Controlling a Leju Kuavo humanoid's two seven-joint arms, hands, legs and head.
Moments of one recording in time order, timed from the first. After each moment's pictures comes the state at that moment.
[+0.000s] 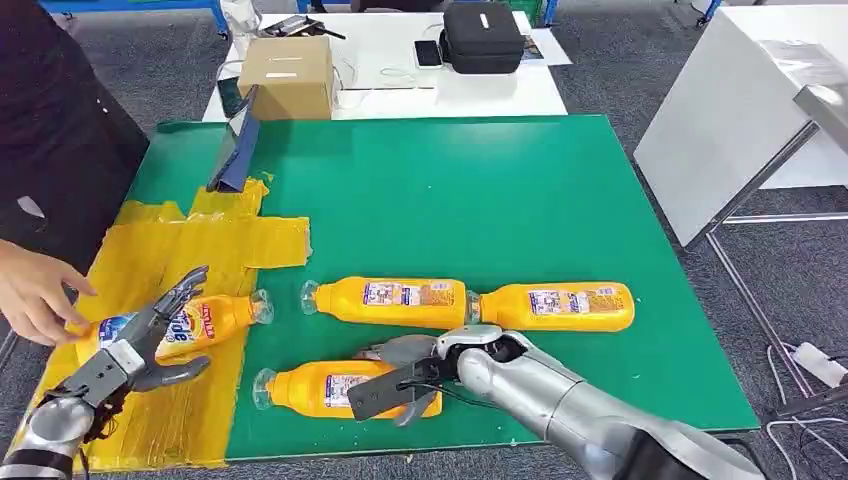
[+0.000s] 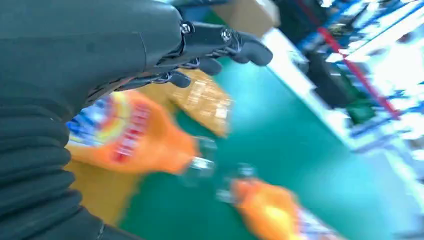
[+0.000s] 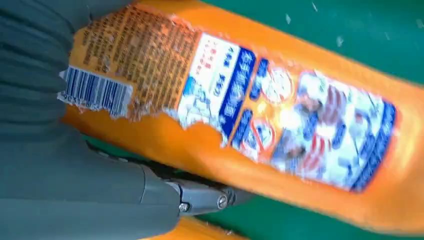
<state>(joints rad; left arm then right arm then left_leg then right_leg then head) -0.06 0.37 0.01 -1.30 -0.26 -0.29 -0.70 -0.74 0.03 1.24 -0.84 0.27 0.49 -0.08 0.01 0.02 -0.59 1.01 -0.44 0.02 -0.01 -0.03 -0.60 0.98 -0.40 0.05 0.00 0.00</state>
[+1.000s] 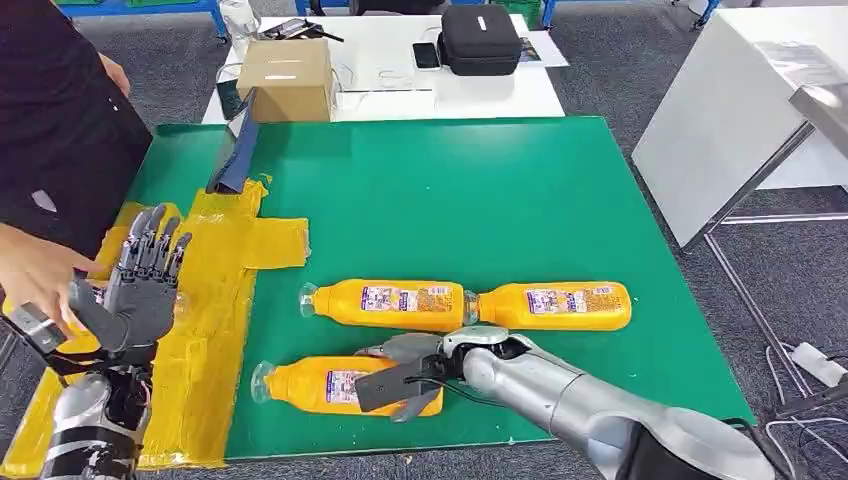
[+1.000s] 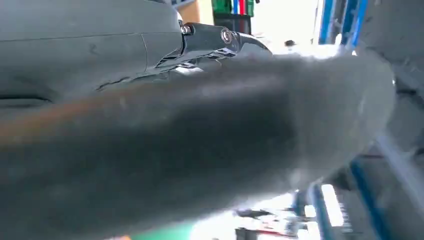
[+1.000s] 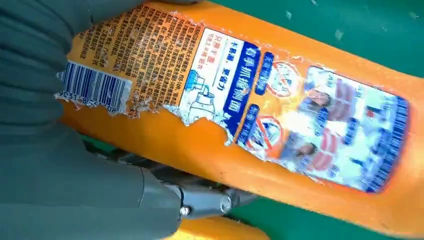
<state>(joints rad) -0.14 0.06 0.24 -1.35 0.16 -0.54 -0.59 -0.76 0.01 1.37 -0.77 0.06 0.25 -0.16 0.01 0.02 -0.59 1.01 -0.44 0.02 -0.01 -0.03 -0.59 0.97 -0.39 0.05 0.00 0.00</state>
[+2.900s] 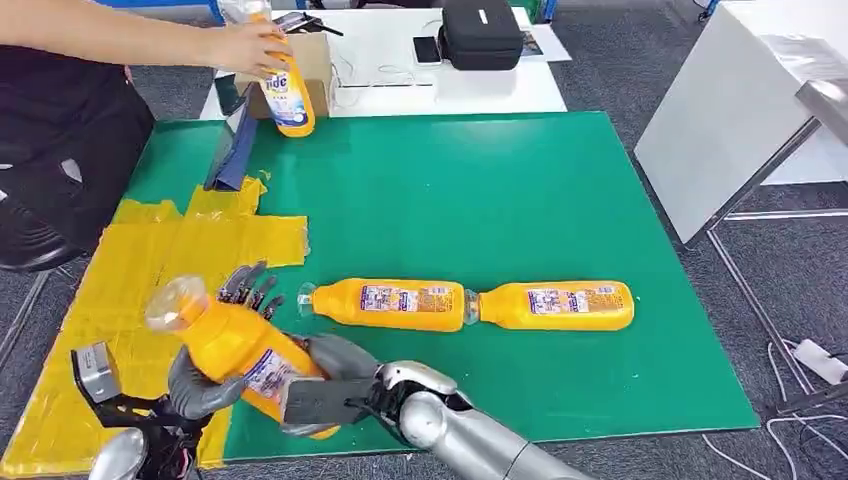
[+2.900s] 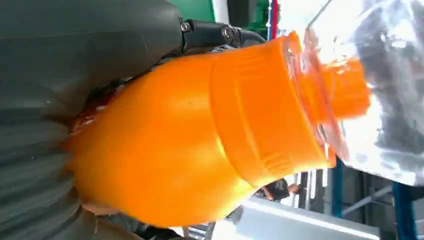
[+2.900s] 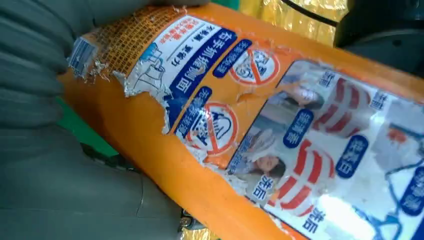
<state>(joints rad) 0.11 0.03 -0.07 -1.65 0.31 -0.60 -0.37 -0.49 0.22 1.02 -0.96 0.22 0.14 -0.17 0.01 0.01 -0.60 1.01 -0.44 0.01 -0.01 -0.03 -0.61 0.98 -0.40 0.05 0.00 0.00</state>
